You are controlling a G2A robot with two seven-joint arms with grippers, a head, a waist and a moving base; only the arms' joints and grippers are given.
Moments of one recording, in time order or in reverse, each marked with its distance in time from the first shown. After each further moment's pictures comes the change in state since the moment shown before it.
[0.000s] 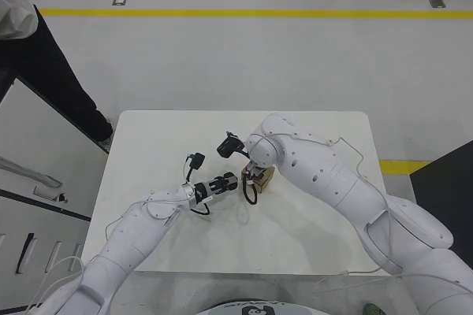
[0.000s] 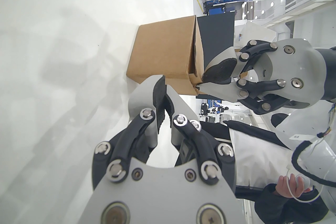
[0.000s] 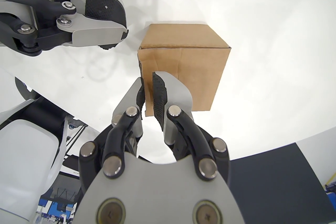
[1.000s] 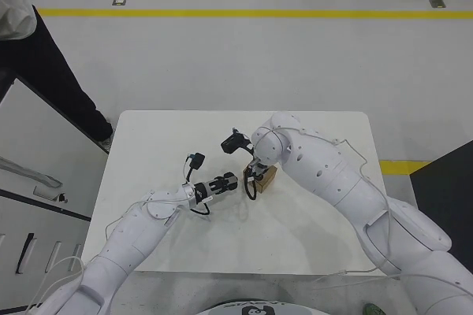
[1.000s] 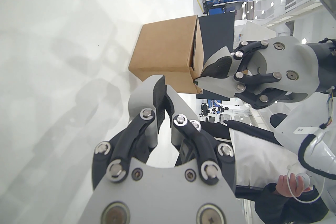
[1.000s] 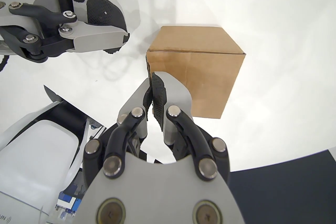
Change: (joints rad) left arm 0.000 0.000 0.000 0.000 0.000 0.000 0.000; right arm -0.023 -0.007 0.072 0.054 0.056 0.015 -0.005
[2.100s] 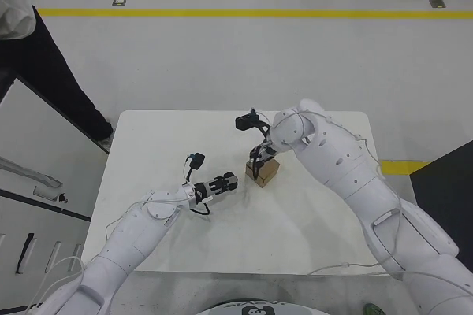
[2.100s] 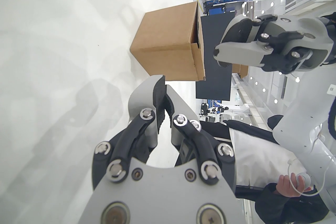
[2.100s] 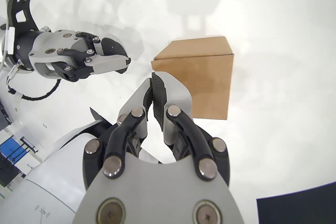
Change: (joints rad) left arm 0.000 0.000 0.000 0.000 0.000 0.000 0.000; right arm -0.025 0.037 0.181 0.033 0.094 0.080 -0.111
